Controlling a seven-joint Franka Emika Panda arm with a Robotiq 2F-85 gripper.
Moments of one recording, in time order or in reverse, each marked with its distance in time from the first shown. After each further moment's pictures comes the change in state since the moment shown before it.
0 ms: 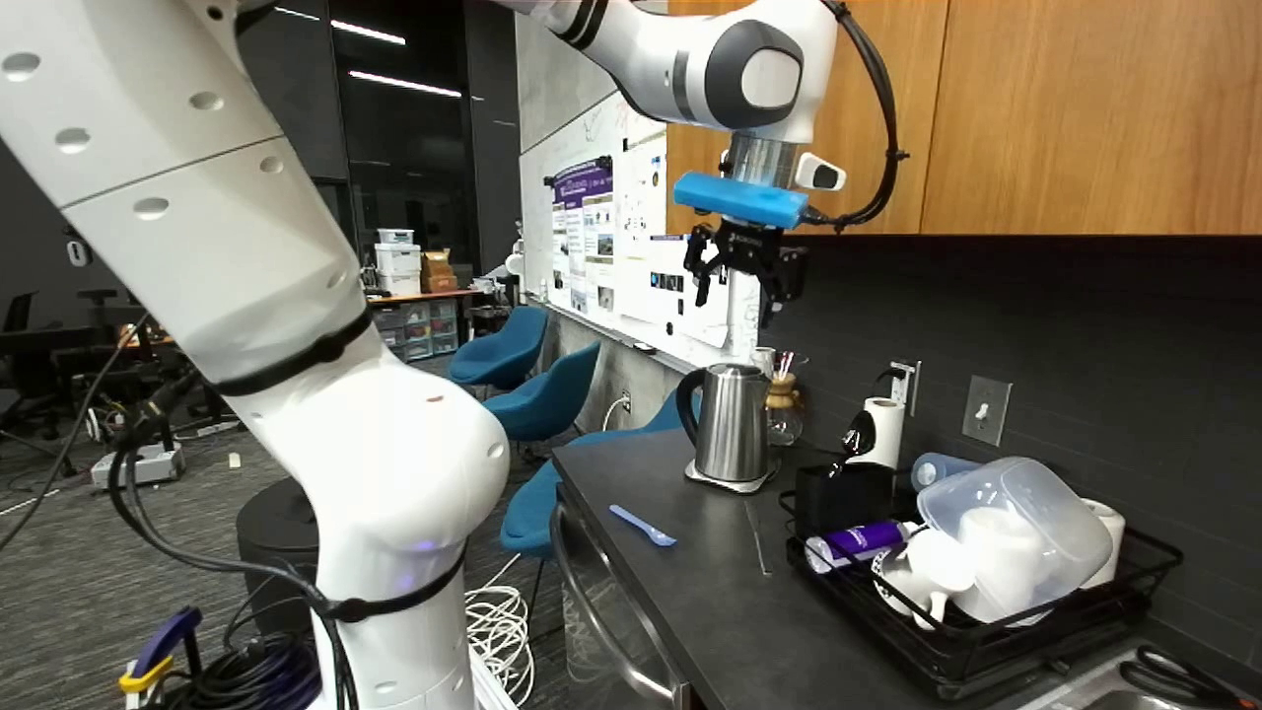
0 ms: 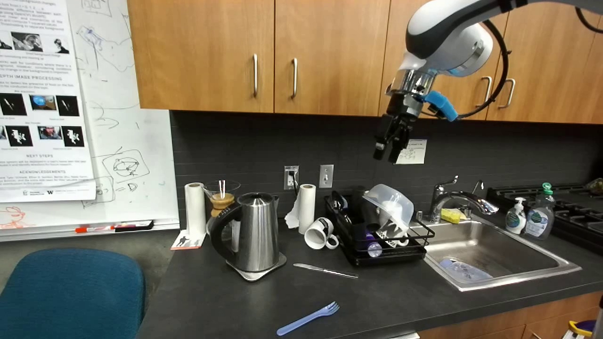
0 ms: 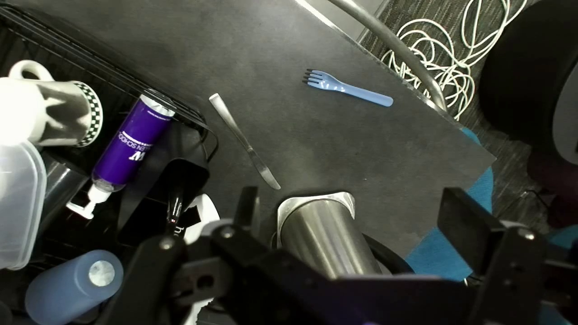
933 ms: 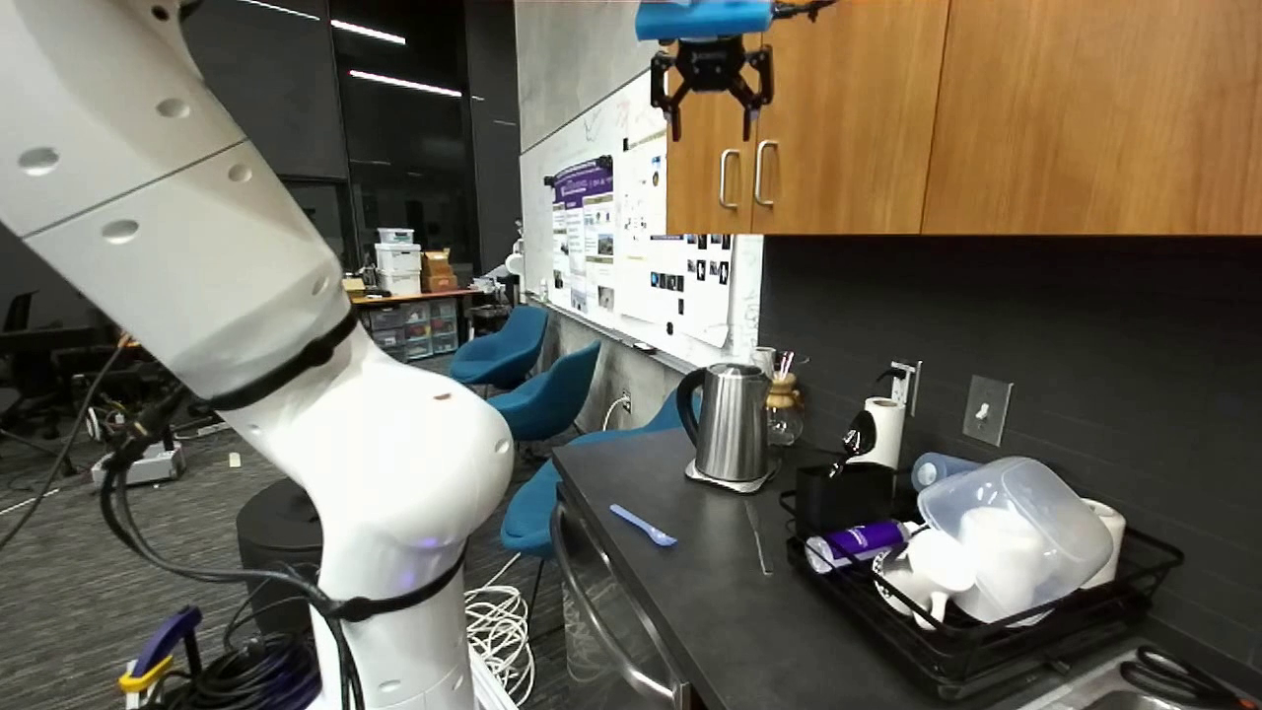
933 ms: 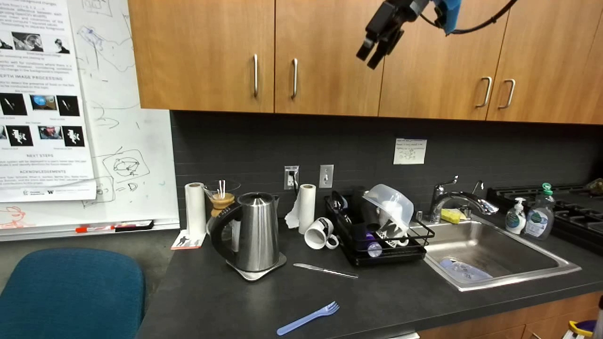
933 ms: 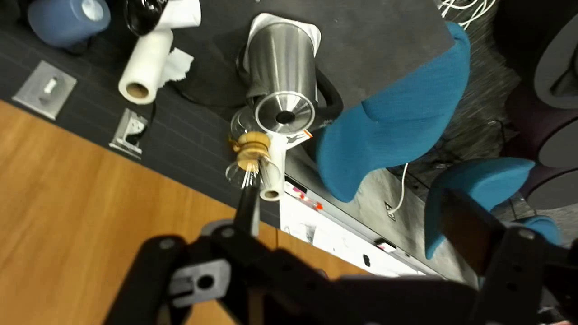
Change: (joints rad) arm 0.059 -0.099 0.105 0.335 0.035 -0.015 -0.076
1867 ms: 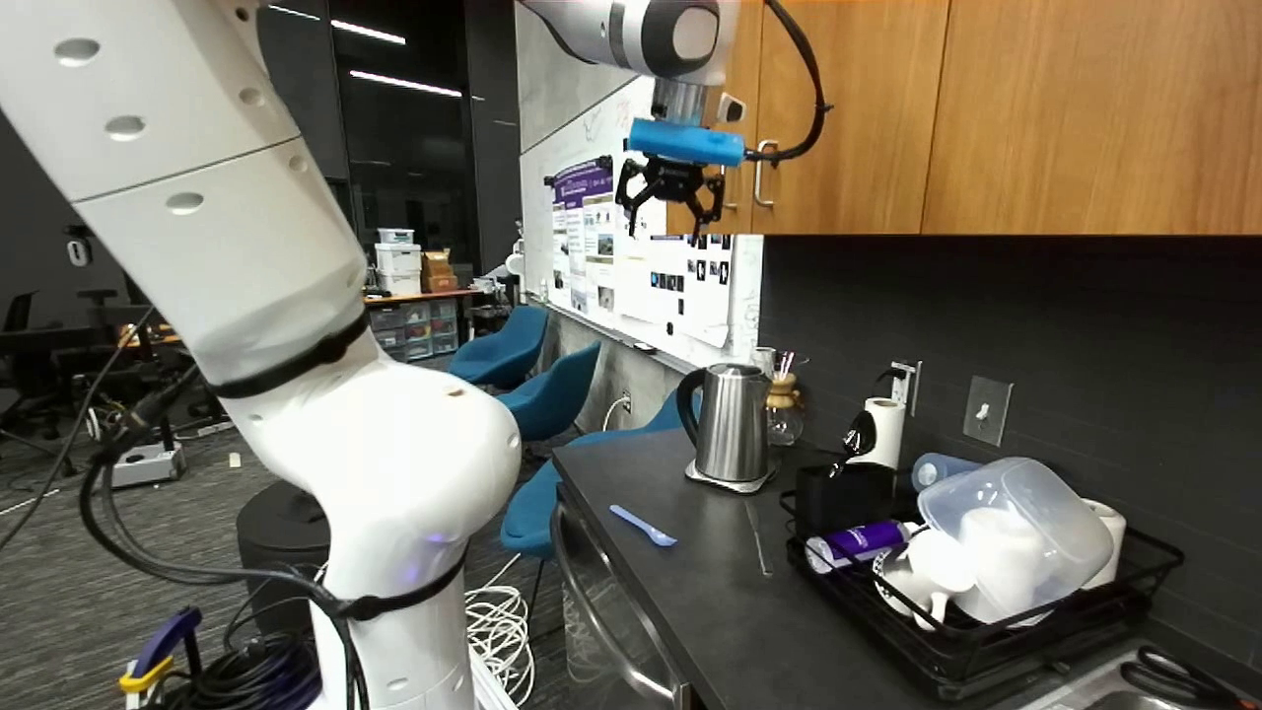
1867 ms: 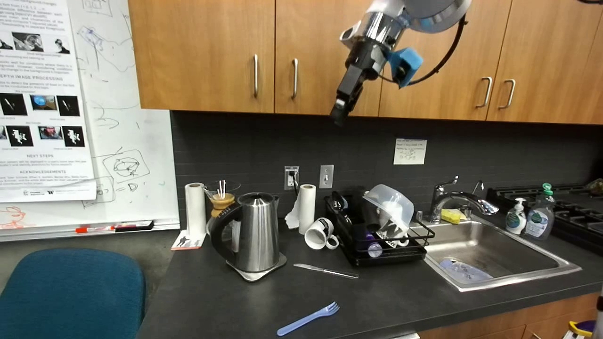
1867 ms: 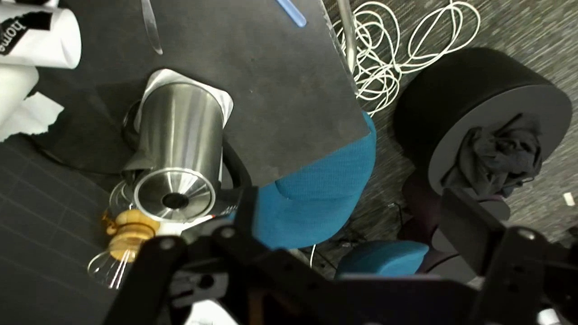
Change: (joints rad) arm 0.084 0.125 0.021 -0.159 0.102 0.008 -0.166
